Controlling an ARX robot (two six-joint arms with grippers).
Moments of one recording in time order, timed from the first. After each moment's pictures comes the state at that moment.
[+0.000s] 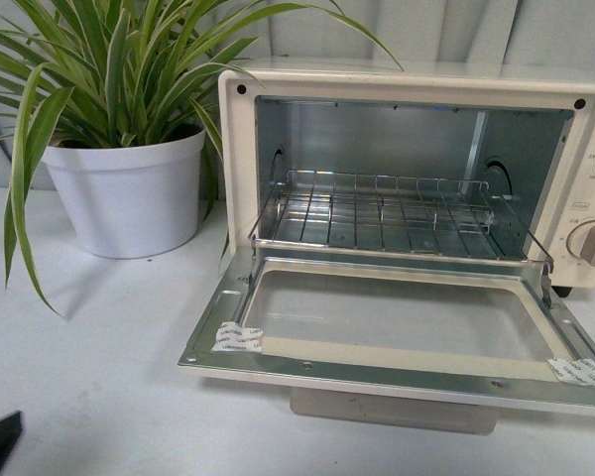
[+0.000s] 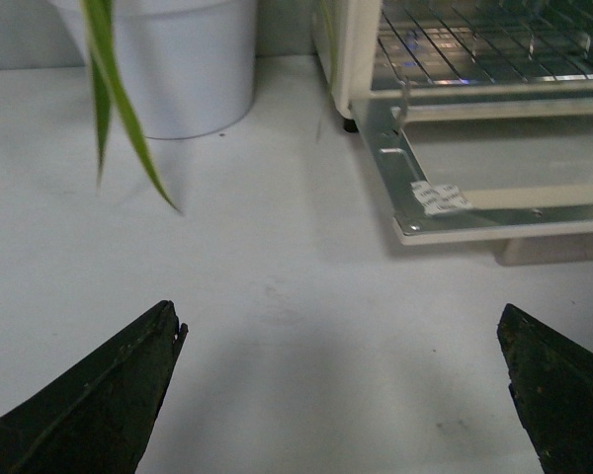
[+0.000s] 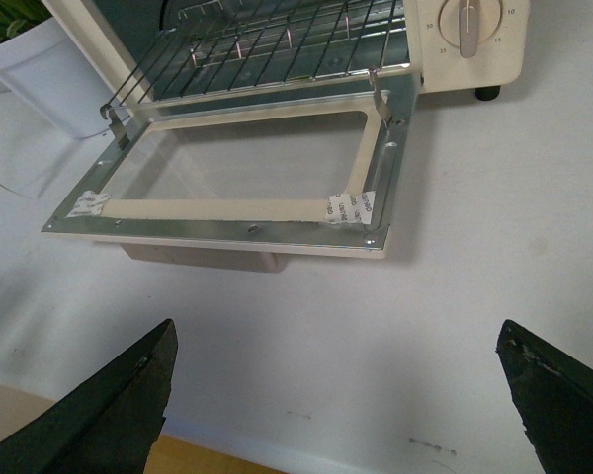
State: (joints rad) left arm -0.59 0.62 0.09 0.34 -0.41 -0.03; right arm -0.10 0.34 0.19 -0.19 -0.43 0.18
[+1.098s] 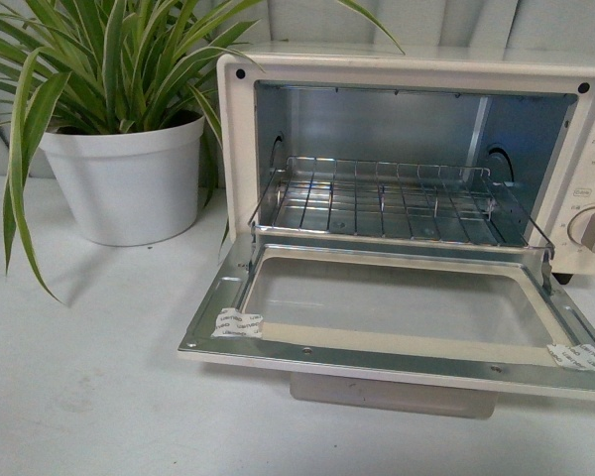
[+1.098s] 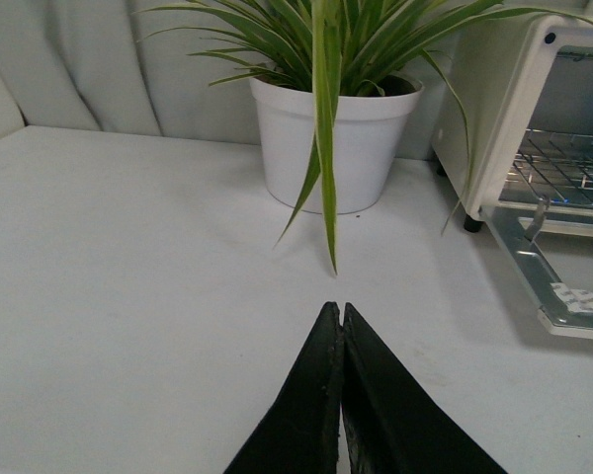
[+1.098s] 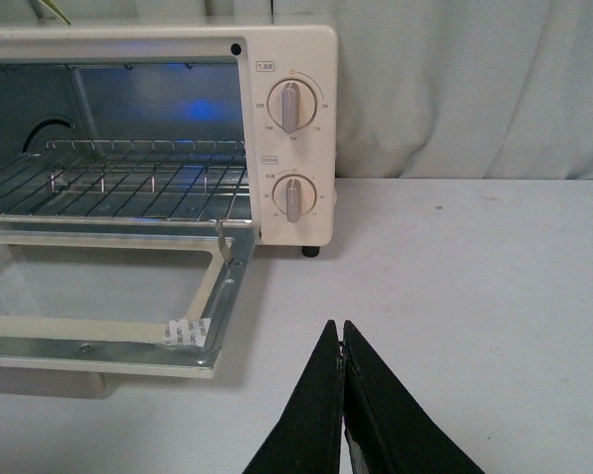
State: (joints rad) left arm -0.01 0.00 0.01 0.00 -0.01 0.00; right arm 0.00 0.00 0.01 0.00 0.00 0.00
